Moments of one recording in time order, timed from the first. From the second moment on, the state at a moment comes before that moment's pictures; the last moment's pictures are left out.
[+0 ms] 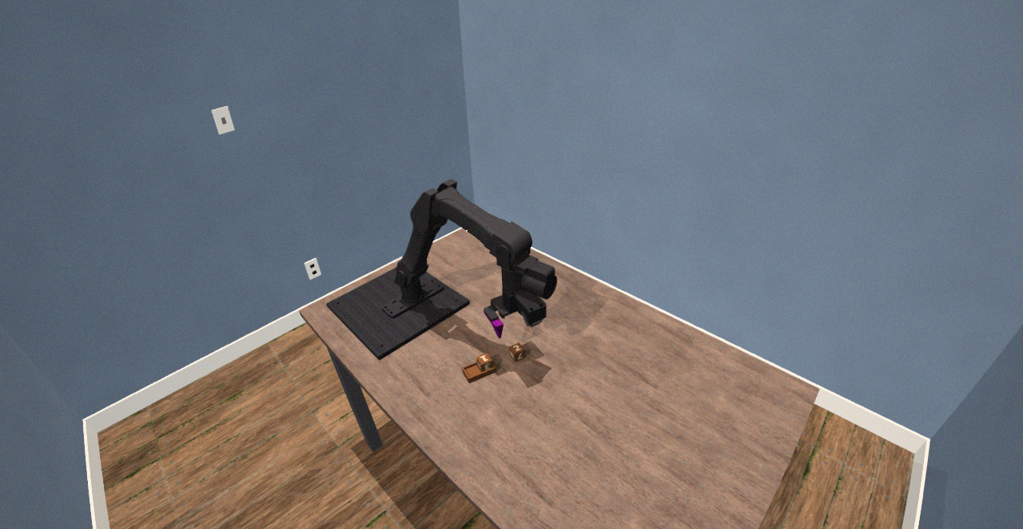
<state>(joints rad) 0.15 2.10 1.81 -1.31 0.00 0.43</state>
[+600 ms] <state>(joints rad) 0.15 2.10 1.81 -1.30 0.00 -0.02</state>
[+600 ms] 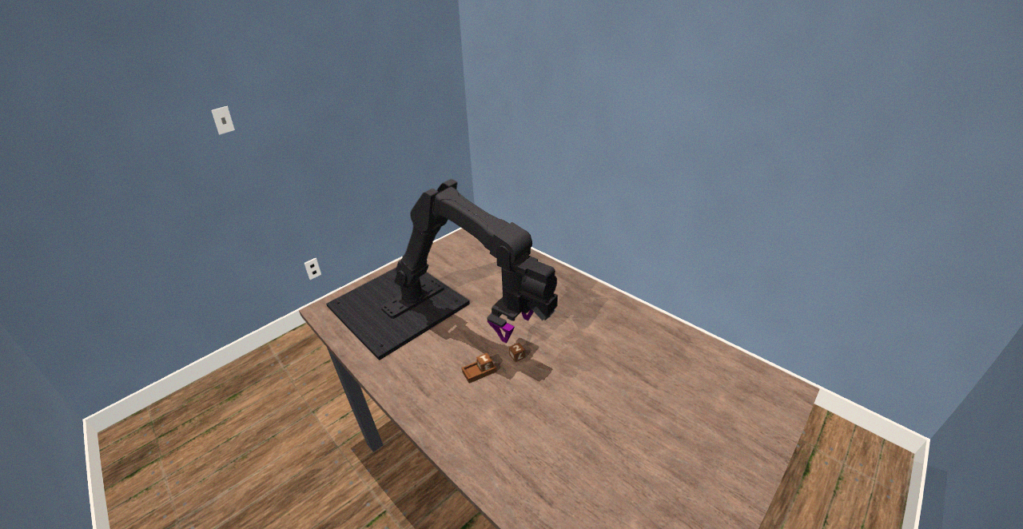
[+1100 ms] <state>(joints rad) 0.15 2.10 1.80 -1.29 0.00 -0.52</state>
